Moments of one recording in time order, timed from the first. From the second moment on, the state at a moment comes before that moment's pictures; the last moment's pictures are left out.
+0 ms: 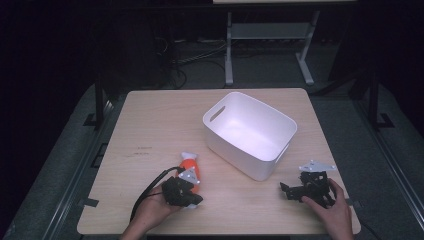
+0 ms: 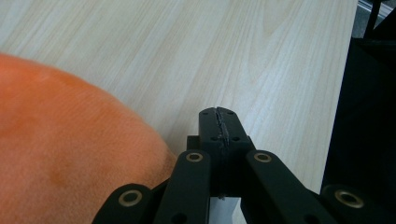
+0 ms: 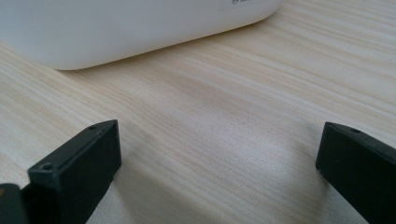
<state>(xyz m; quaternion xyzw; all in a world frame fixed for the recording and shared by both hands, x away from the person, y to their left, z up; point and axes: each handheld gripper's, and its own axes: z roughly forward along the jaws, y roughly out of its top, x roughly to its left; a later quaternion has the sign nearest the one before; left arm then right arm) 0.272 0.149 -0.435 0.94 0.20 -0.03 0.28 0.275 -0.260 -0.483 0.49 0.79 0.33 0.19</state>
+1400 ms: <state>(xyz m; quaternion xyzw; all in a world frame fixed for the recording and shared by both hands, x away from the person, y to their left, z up) 0.279 0.225 -0.427 0.92 0.29 0.00 0.28 0.275 -0.260 -0.483 0.49 0.79 0.33 0.19</state>
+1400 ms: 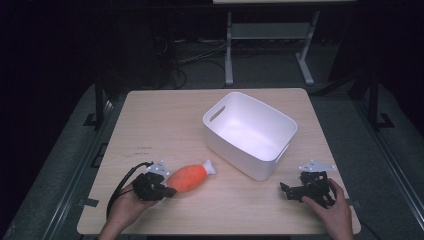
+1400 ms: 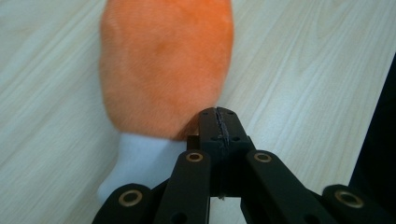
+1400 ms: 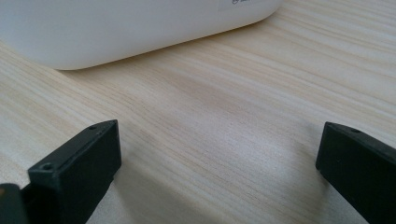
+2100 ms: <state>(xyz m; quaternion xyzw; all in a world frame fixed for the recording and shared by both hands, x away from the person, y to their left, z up) 0.282 0.226 -0.401 0.92 0.29 0.01 0.28 0.275 -0.260 -0.483 0.49 0.79 0.33 0.19</state>
